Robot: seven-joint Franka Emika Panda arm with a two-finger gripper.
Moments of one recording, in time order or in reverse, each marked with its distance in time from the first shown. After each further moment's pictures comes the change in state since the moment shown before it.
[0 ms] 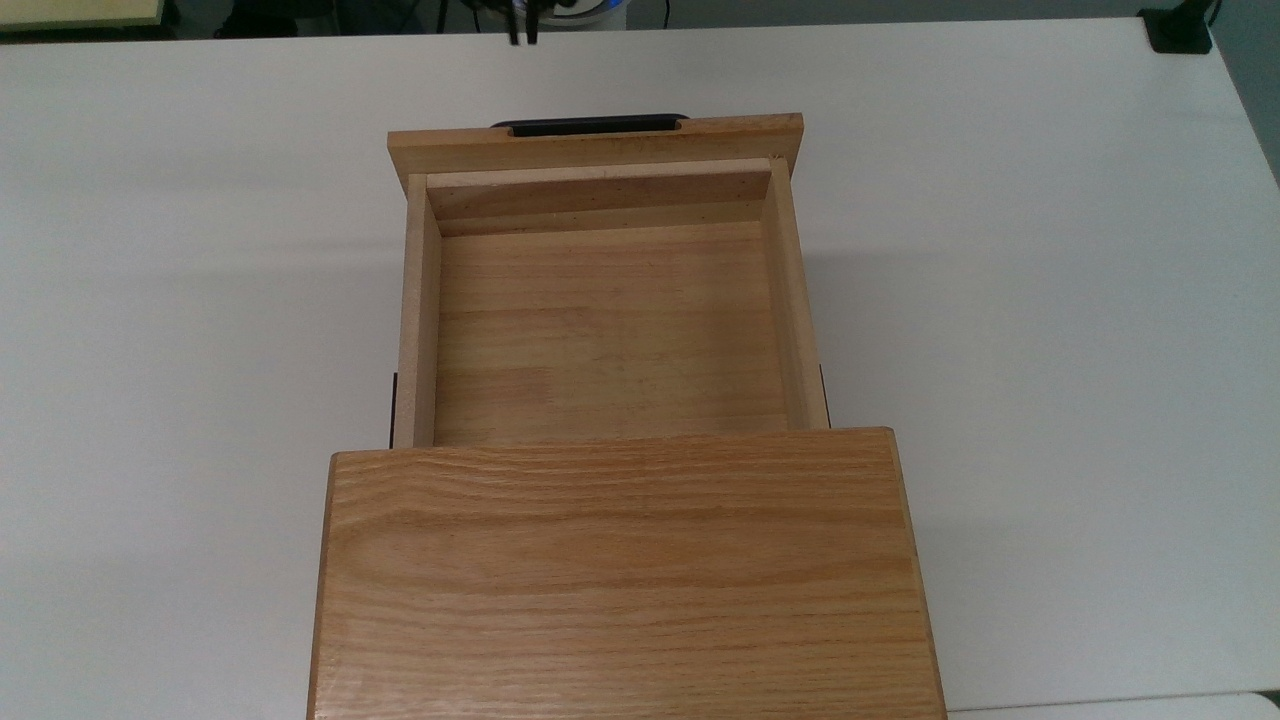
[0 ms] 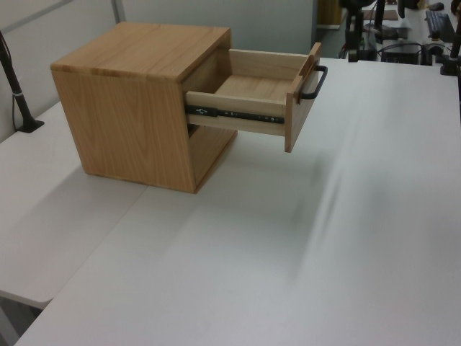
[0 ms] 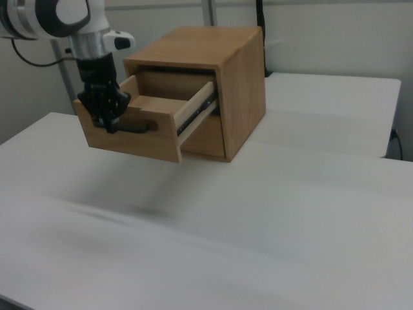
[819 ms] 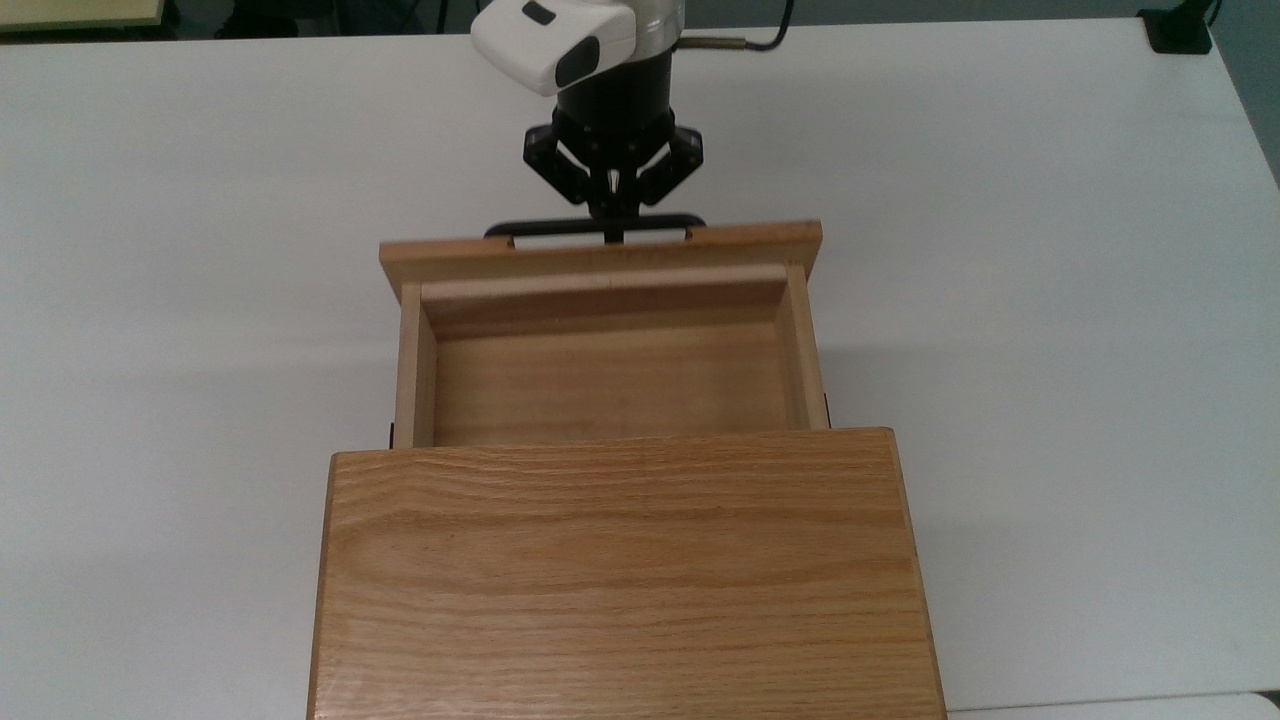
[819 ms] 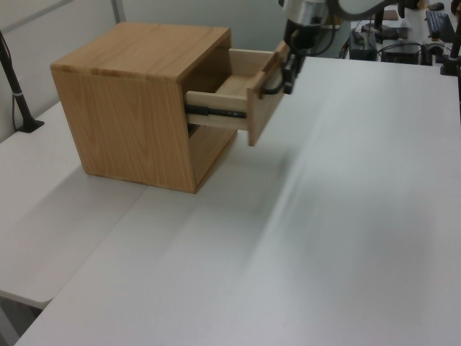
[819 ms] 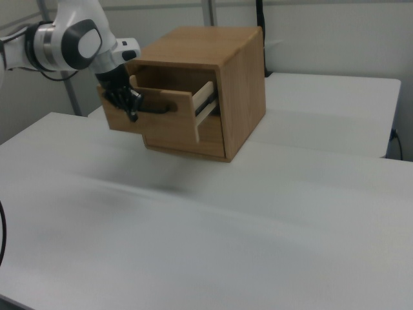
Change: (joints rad) arm 0.066 0.199 0.012 0.027 0.004 0.496 0.217
